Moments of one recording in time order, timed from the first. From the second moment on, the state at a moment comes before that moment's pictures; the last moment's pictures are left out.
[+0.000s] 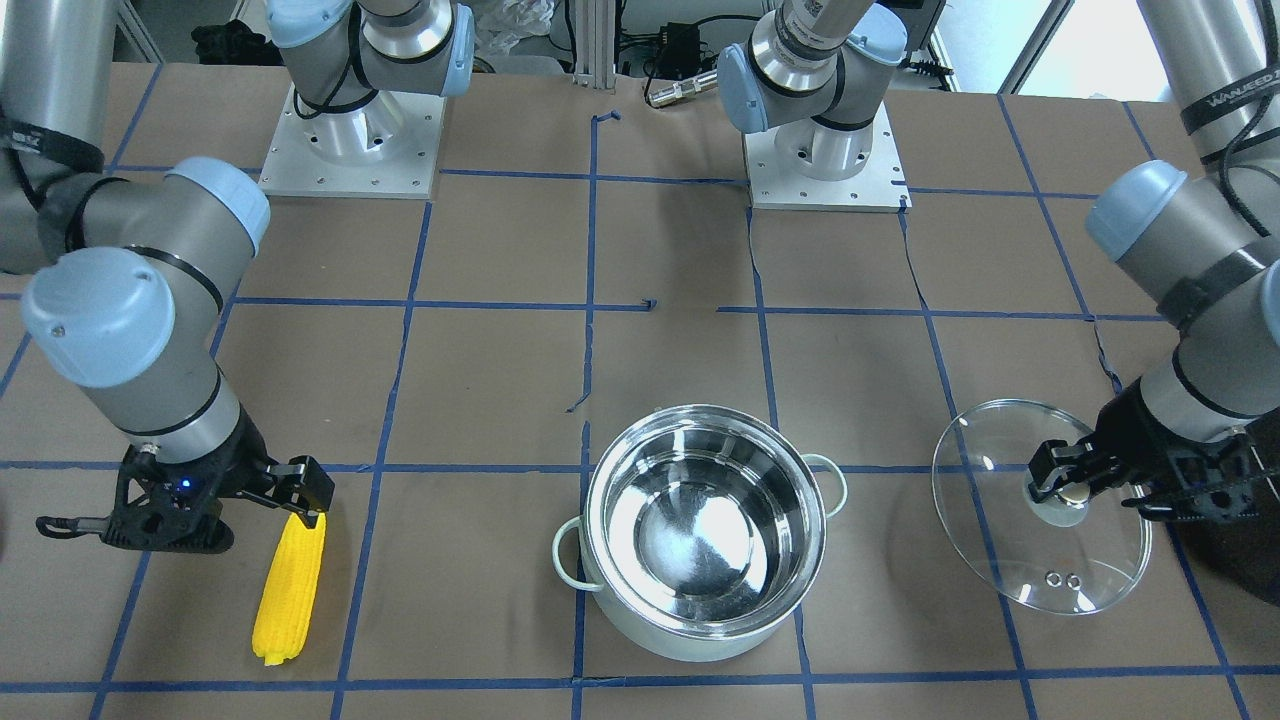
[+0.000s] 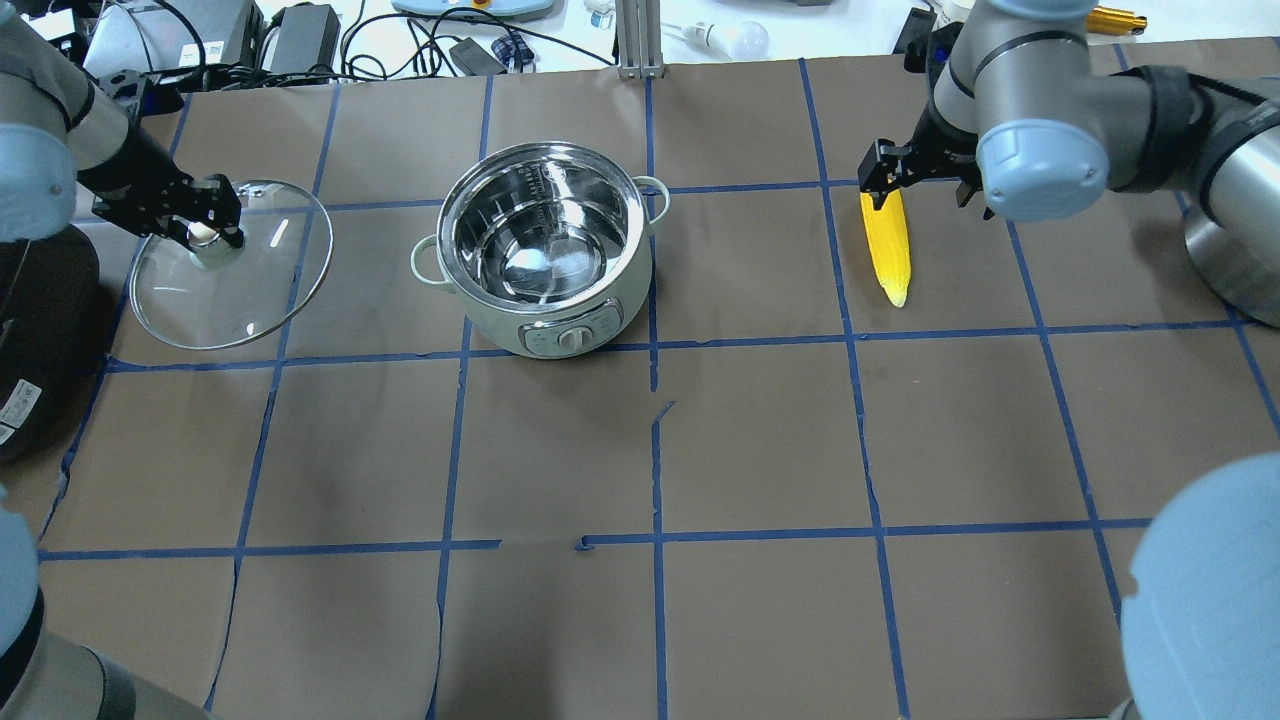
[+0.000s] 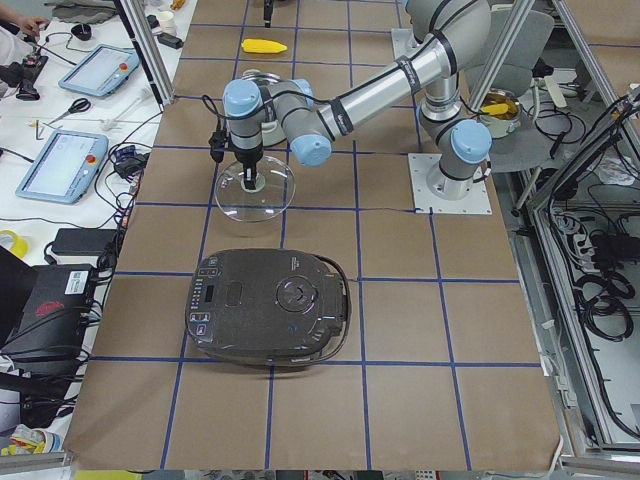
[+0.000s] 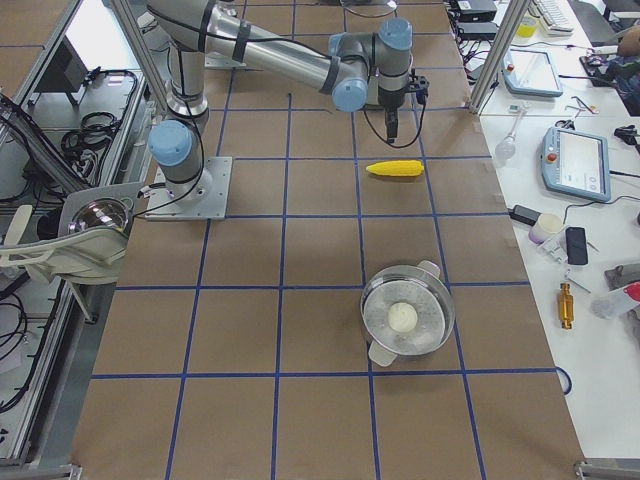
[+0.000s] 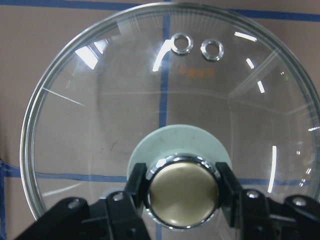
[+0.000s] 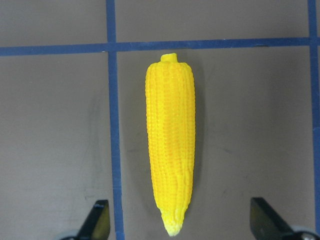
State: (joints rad) left arm -1.16 -1.94 -1.66 -1.04 1.52 0.36; right arm 1.48 -1.16 1.66 -2.22 -1.59 -0.07
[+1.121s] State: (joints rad) left arm -1.13 -1.97 -1.80 -0.93 1.53 0.36; right arm 1.48 -0.98 1.64 -2.37 -1.60 -0.10
